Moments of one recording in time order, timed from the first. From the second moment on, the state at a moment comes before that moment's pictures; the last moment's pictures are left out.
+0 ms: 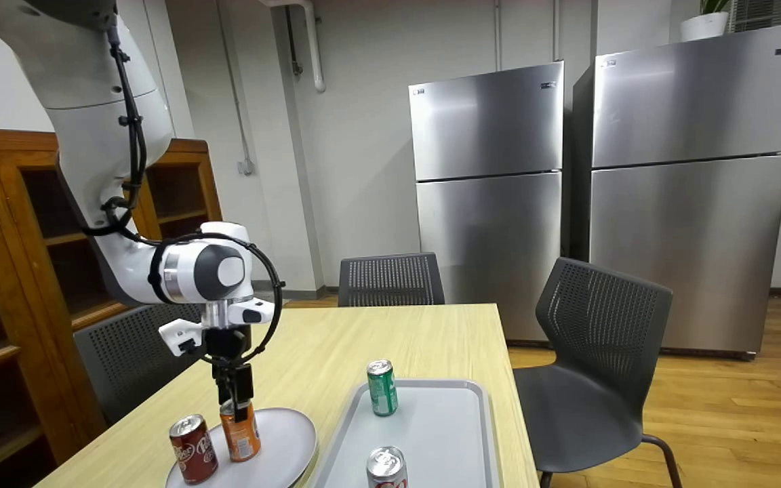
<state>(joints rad) 0.28 0.40 0.04 -2.34 0.08 2.56 0.72</state>
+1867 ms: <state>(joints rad) 0.30 0.42 0.02 -2.36 0.07 2.69 0.74</state>
